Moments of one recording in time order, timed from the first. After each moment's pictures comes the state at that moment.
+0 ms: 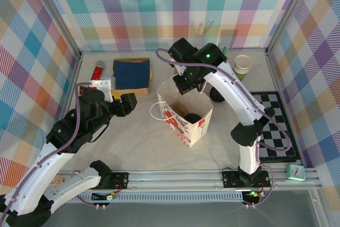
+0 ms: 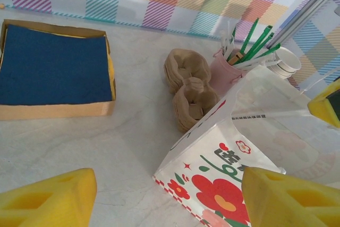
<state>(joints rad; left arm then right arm) -0.63 0.78 1.13 -0.79 -0.20 -0.50 0.81 1.93 2.41 -1.68 0.13 0.19</state>
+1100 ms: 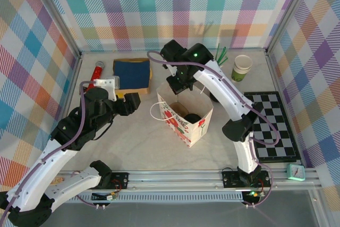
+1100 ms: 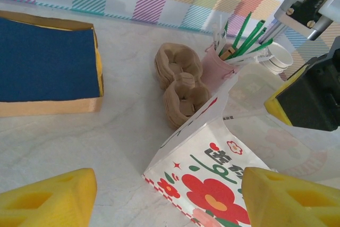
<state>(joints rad) -0.63 0.81 1.11 -0.74 -0.17 -0.52 0.82 2.05 2.48 -1.68 0.12 0.18</state>
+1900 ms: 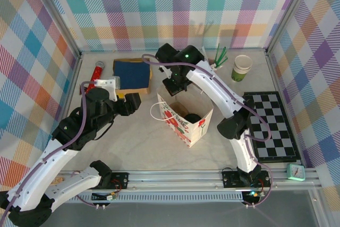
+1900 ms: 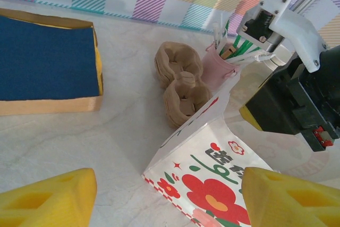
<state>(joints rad) -0.63 0.81 1.10 -0.74 -0.17 -0.52 0.82 2.12 2.48 -1.66 0.11 0.18</state>
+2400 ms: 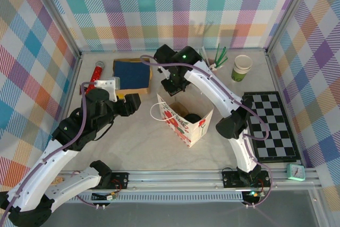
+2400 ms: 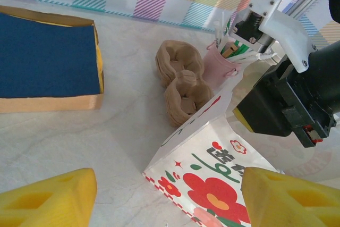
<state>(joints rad) -0.63 0.80 1.09 -0.74 -0.17 -0.52 0.83 2.14 2.48 -1.65 0.10 0.19</state>
